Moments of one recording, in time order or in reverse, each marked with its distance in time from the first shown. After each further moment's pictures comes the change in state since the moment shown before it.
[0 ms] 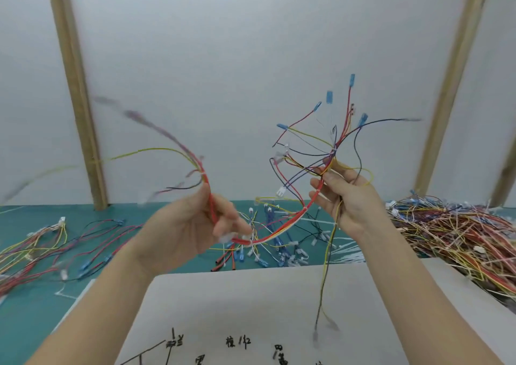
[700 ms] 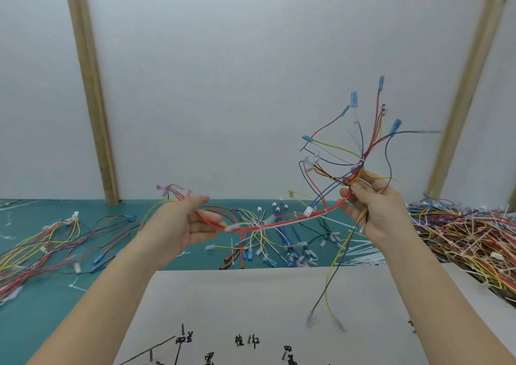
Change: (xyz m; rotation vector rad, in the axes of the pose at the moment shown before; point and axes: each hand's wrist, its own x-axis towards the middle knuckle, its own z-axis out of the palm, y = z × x) left_hand 0.007 -0.011 -0.018 -0.118 0.583 -0.204; right_hand 0.009 0.004 -0.030 -0.082 0.129 -0.021
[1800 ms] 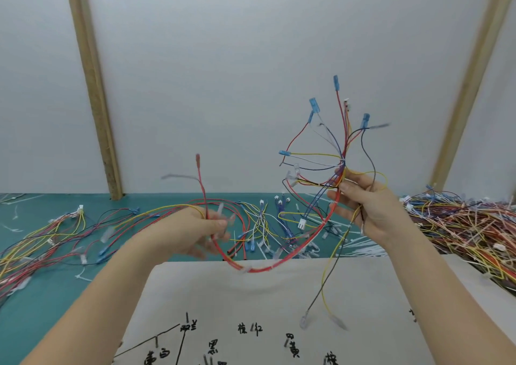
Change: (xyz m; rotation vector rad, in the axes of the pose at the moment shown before) left_hand -0.004 -0.006 -0.008 0.667 -0.247 -0.114; right_hand -0.008 0.005 0.001 -0.082 -0.207 0.097
